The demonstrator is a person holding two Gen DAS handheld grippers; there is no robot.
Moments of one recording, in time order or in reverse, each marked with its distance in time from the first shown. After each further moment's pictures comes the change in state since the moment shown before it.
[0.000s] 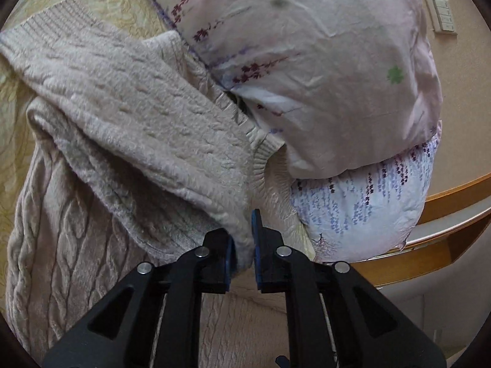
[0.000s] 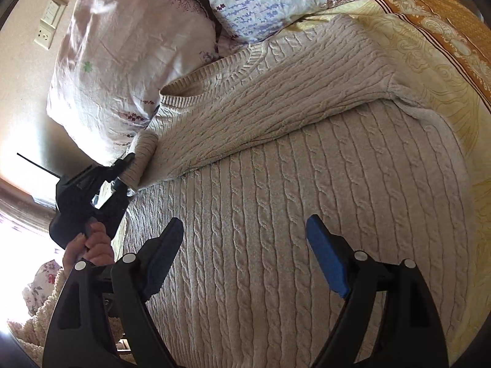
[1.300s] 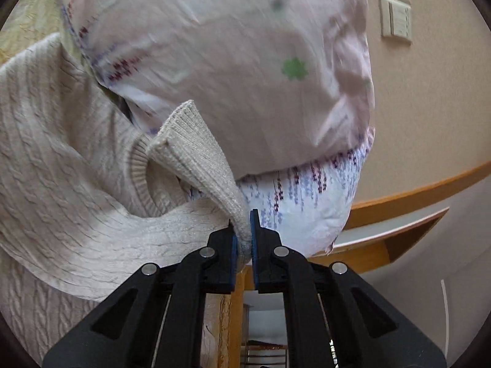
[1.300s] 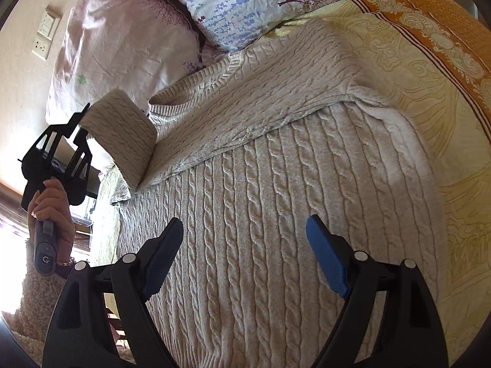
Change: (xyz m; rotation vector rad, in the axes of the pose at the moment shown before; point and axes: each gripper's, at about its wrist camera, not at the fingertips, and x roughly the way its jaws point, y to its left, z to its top) left arm 0.019 -0.096 0.015 -0.006 0.048 -0.352; right arm -0.020 -0.035 0.004 0.019 -0.026 -0.001
